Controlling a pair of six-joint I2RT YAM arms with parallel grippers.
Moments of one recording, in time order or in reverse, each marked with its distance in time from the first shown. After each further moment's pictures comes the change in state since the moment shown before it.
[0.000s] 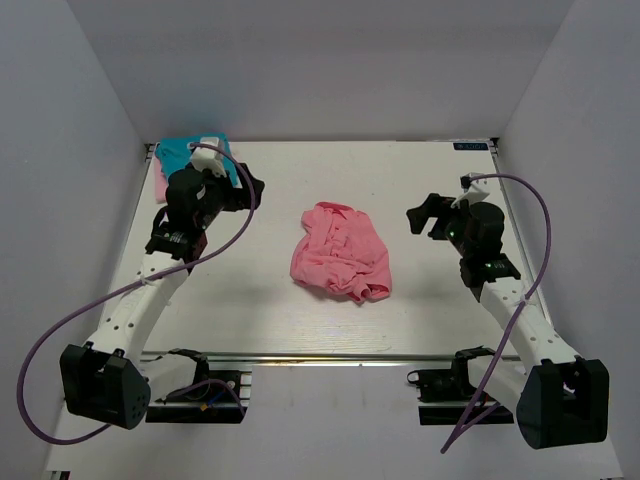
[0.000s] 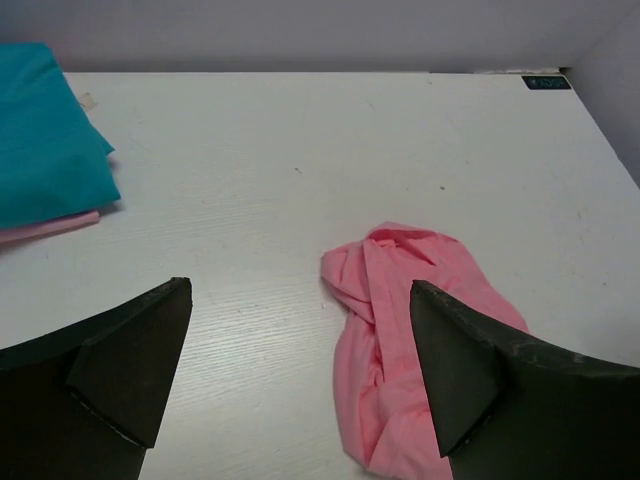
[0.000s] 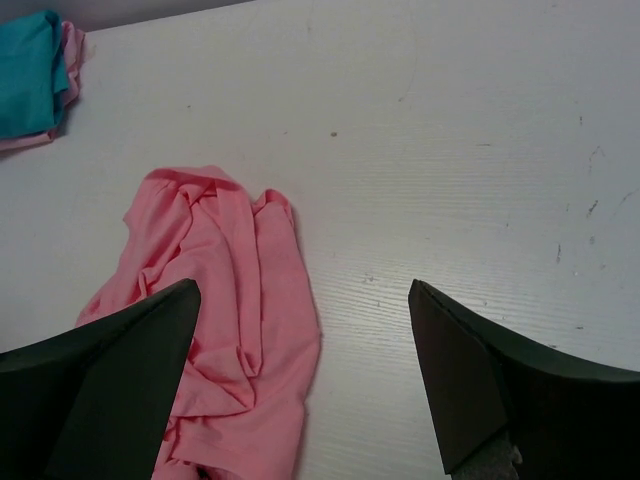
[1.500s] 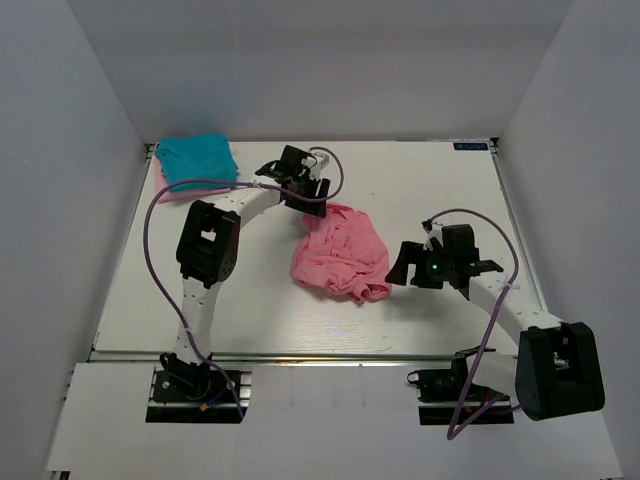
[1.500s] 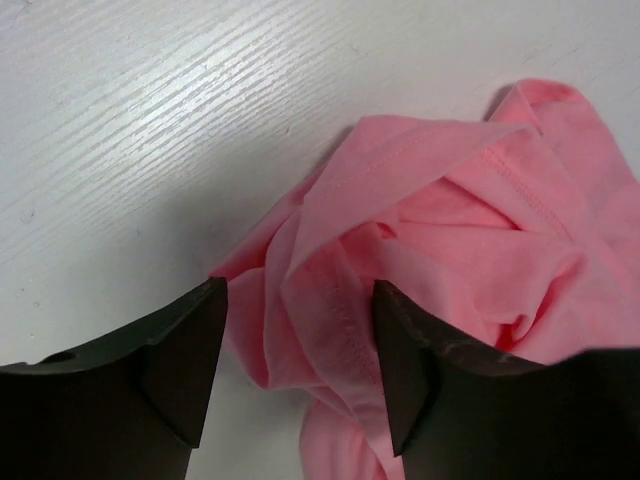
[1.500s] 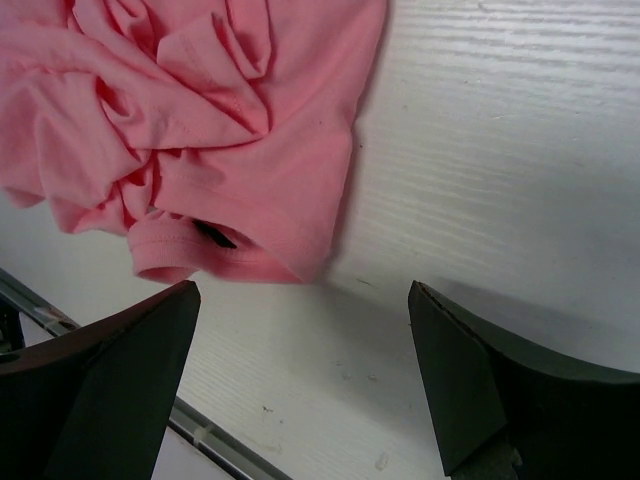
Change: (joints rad) left arm -0.212 1.075 0.781 -0.411 0.135 0.173; right arm 0.047 0.145 -0.076 -0.402 -0.280 -0.010
